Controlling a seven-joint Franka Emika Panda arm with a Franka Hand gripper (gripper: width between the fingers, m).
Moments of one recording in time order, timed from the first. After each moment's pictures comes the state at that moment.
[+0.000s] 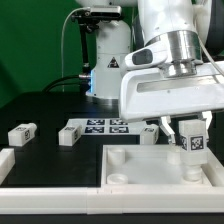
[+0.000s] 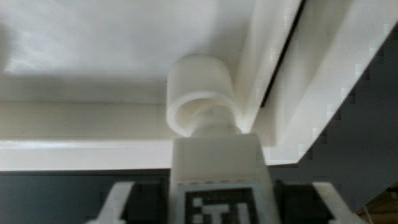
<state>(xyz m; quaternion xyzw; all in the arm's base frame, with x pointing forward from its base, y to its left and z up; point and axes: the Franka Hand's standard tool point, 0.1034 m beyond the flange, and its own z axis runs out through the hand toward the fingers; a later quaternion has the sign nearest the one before) 0.602 0.100 0.076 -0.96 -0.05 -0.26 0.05</state>
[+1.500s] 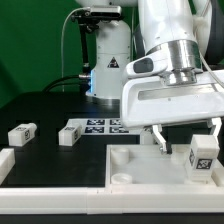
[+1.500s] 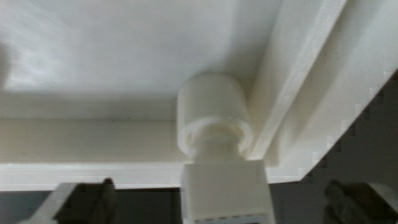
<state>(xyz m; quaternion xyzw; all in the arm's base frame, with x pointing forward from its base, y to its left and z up) 0.600 0.104 0.063 -0.96 -0.05 -0.27 0.04</state>
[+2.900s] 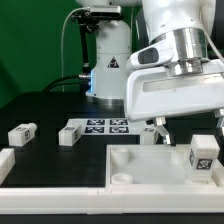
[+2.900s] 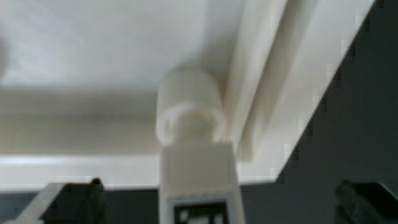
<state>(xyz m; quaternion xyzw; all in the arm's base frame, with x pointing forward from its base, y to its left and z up) 0.599 0.114 0.076 -0.98 -0.06 -0.15 0.07</state>
